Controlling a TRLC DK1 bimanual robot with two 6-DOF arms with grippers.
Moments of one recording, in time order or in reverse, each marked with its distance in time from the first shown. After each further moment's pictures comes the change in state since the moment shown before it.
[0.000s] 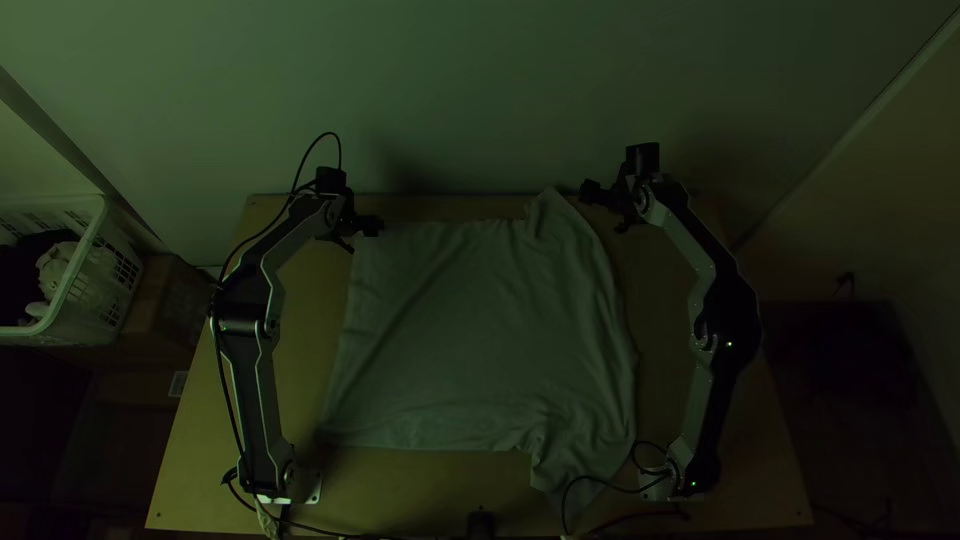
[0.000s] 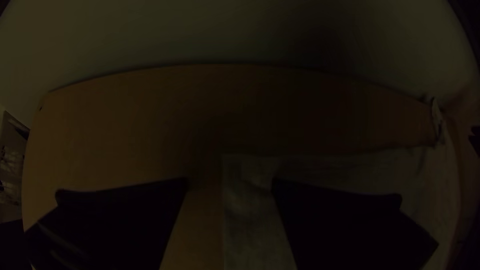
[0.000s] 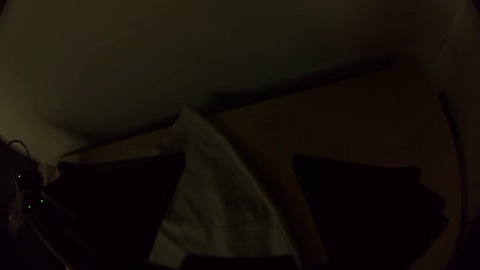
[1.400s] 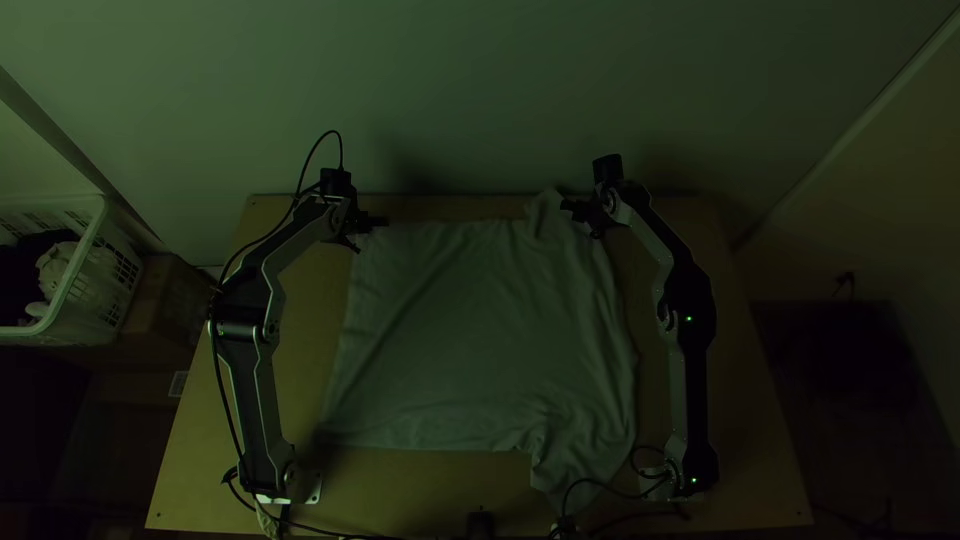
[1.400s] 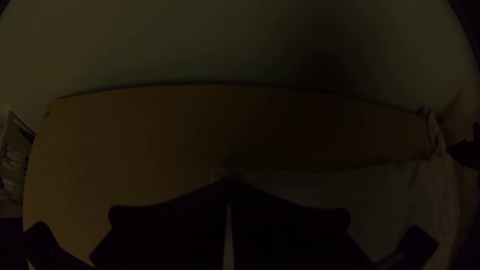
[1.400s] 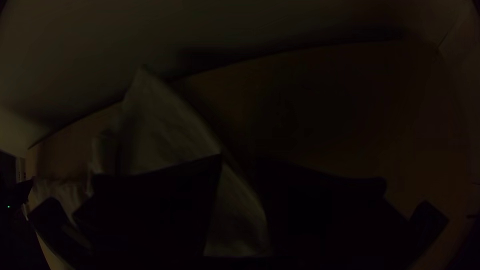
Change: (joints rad) left arm -0.026 -0.047 -0.069 0.112 -0.045 -0.043; right arm 0.050 0.285 0.257 -0.145 0.103 0.003
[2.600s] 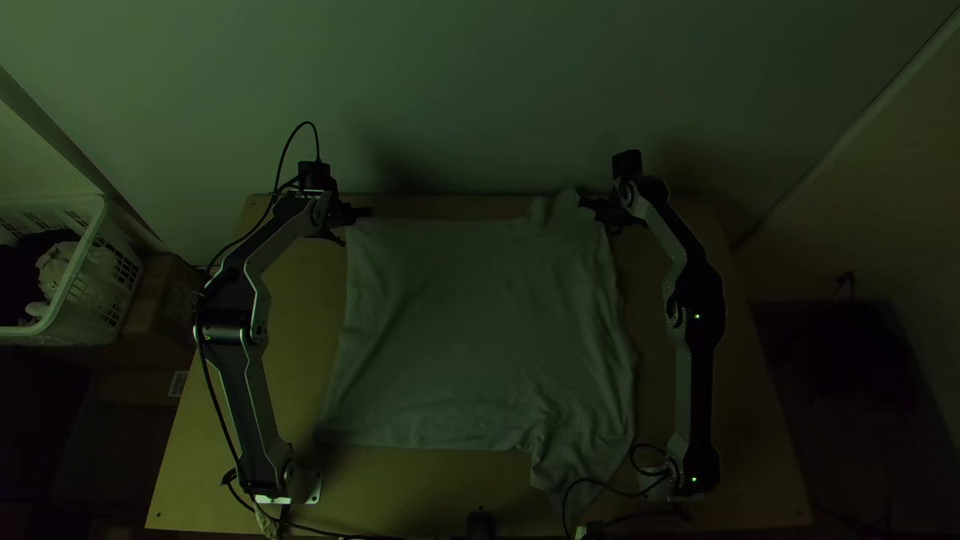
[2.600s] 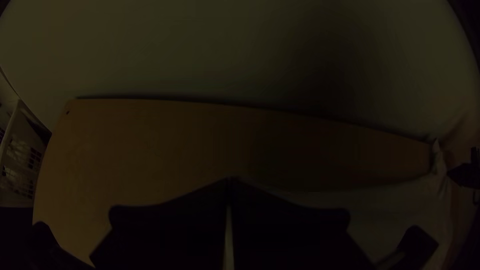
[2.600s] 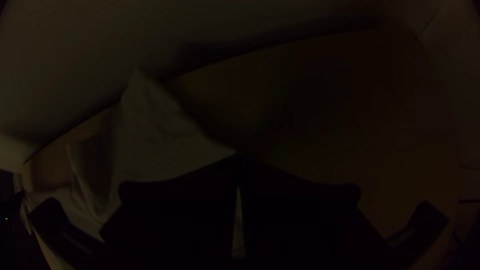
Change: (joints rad) left arm 0.066 -0.043 0.003 -0.002 0.004 -0.019; right arm -0.074 0.005 0.053 -0.100 0.021 -0.002
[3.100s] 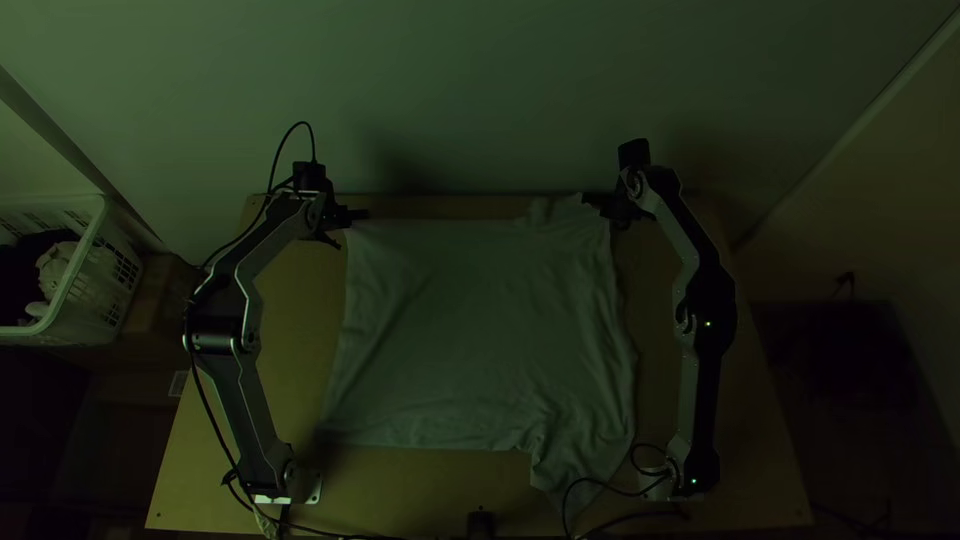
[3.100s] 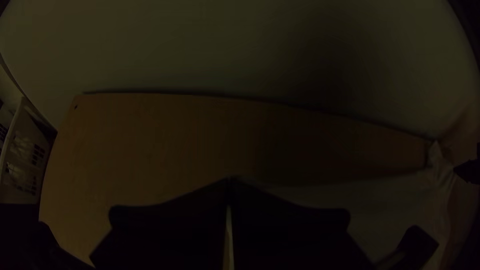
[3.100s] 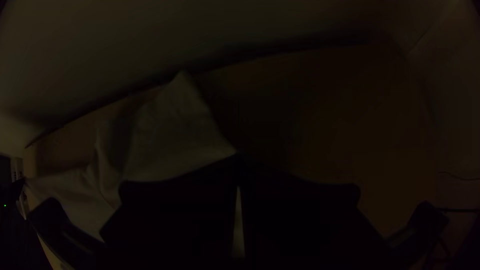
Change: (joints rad) left arm 0.001 -0.075 -0.072 -0.025 0.004 0.000; right arm 0.011 -0.113 -0.035 -0.098 0.007 -0.056
